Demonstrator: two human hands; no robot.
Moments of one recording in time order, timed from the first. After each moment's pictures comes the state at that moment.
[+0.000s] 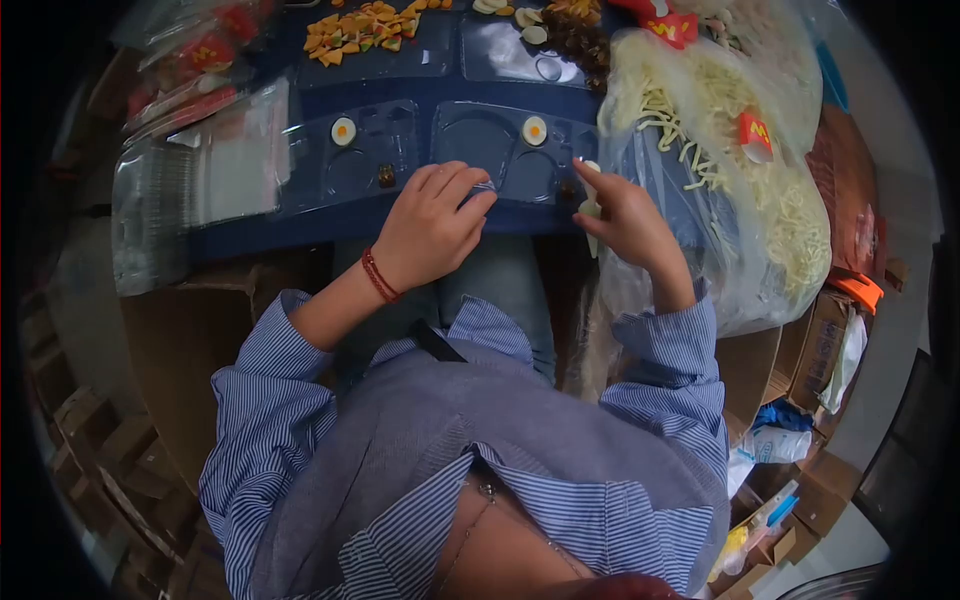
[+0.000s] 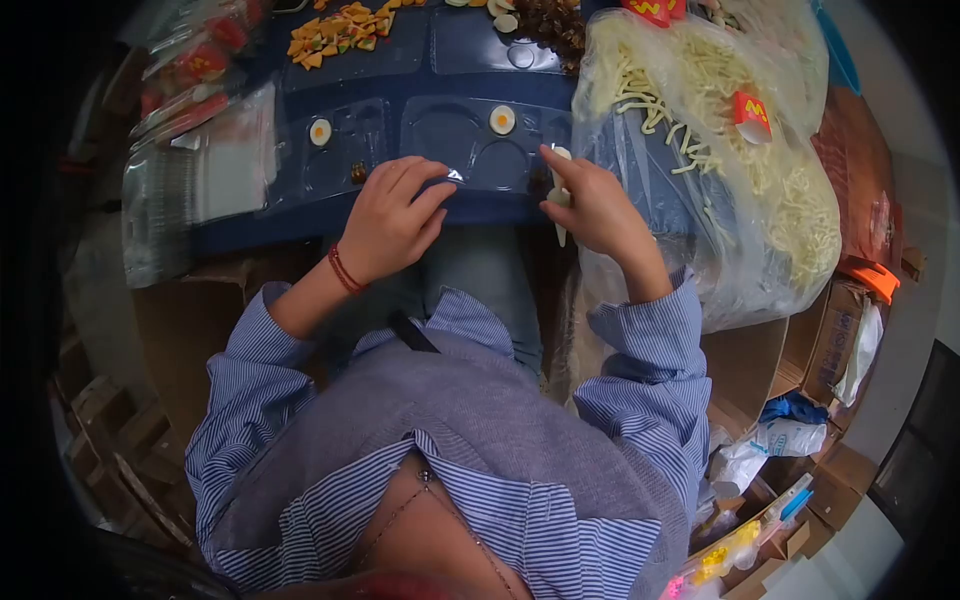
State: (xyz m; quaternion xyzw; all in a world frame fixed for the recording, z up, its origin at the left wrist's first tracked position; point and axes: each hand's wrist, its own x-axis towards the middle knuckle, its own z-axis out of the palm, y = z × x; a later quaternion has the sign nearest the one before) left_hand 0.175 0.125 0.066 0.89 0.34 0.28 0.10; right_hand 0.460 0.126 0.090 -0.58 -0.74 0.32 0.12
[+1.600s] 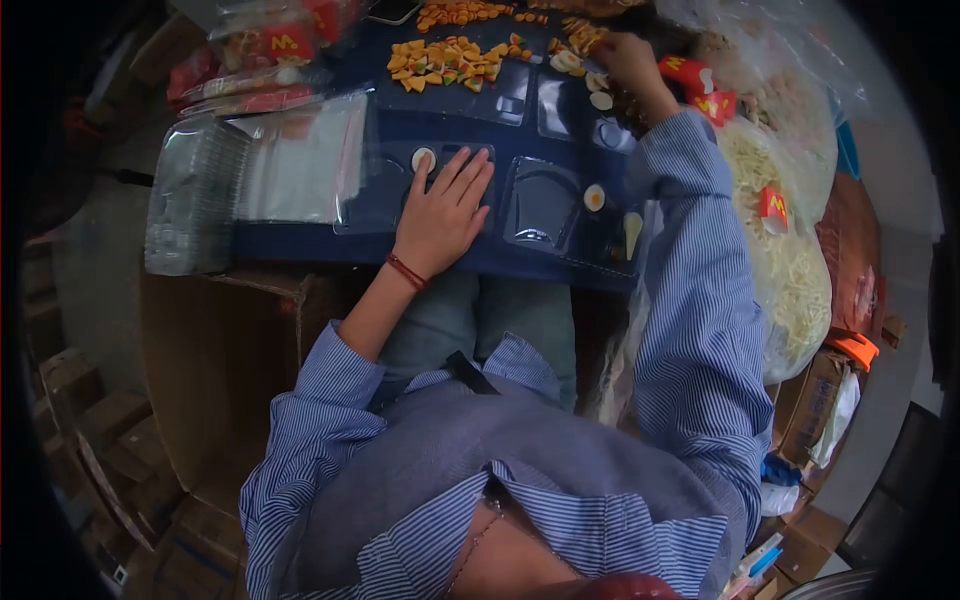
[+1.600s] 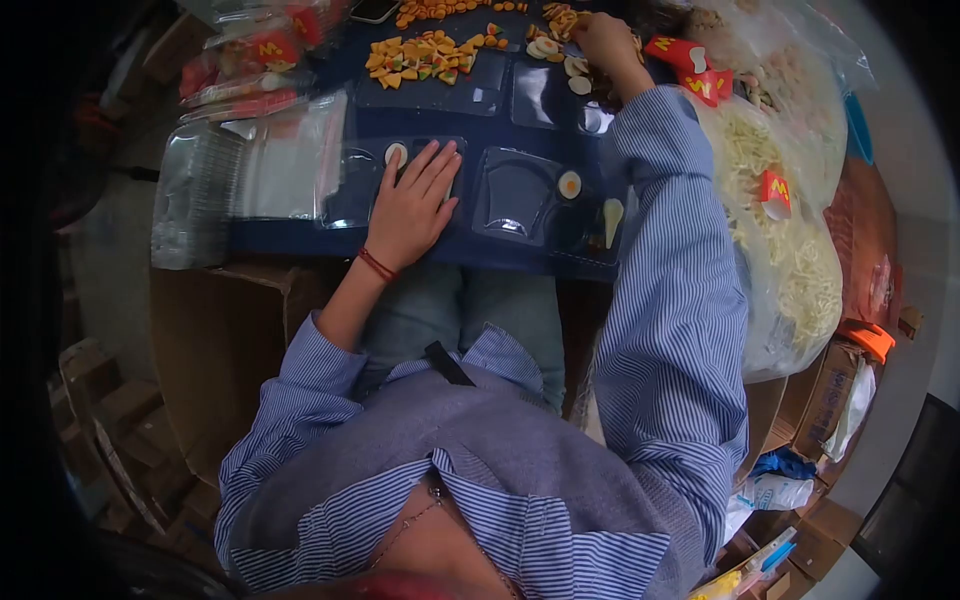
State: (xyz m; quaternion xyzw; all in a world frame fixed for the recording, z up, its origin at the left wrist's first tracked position) left_hand 0.115 0.160 0.017 0.84 0.50 0.18 0.01; right_hand 0.399 0.437 0.056 -0.59 -0.80 0.00 0.14
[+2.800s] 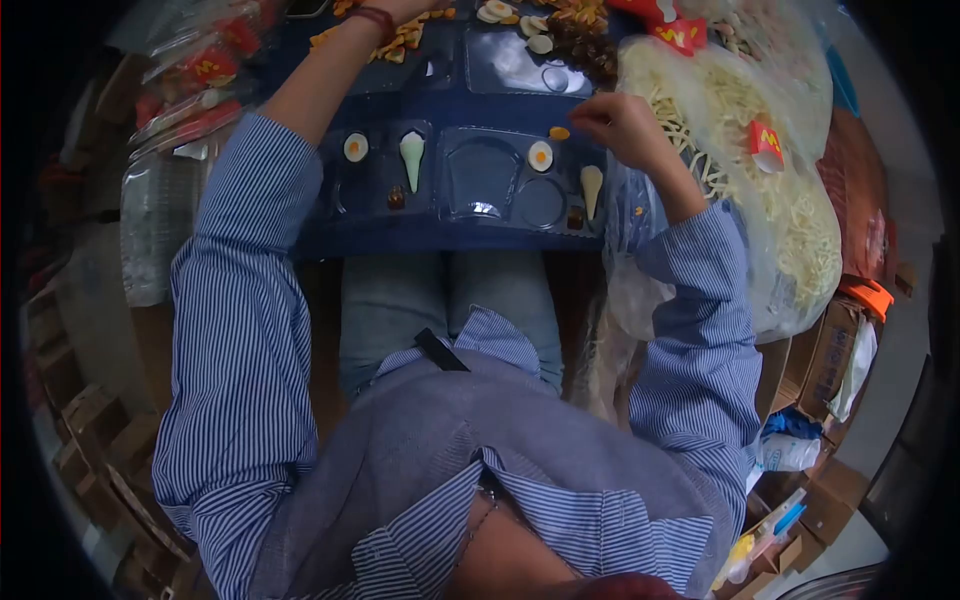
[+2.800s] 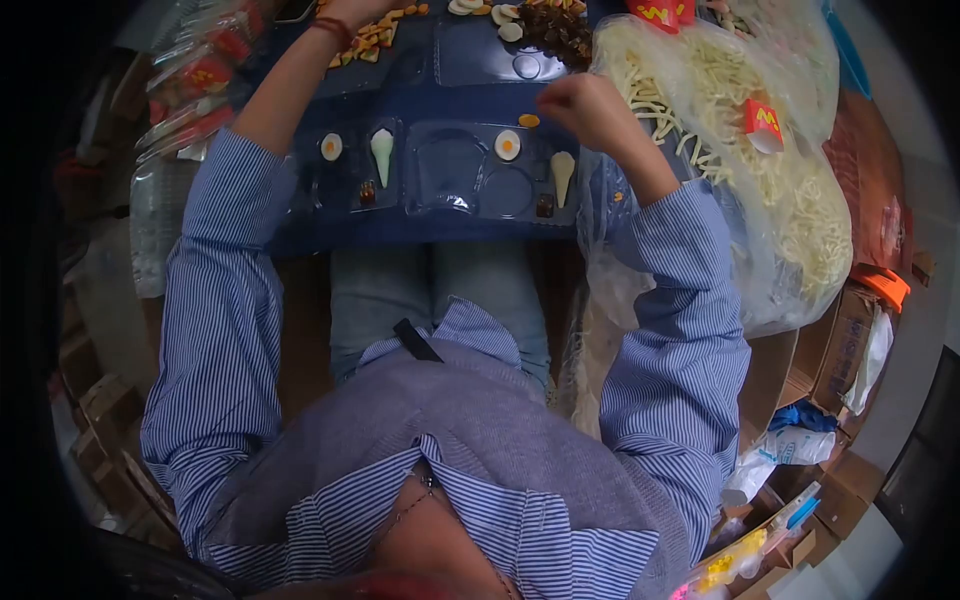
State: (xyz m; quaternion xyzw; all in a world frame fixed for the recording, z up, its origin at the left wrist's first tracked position) left_hand 0.141 0.341 0.070 0.68 0.44 0.32 0.49; right_hand 0.465 0.251 0.069 -0.52 -0.80 0.25 0.15
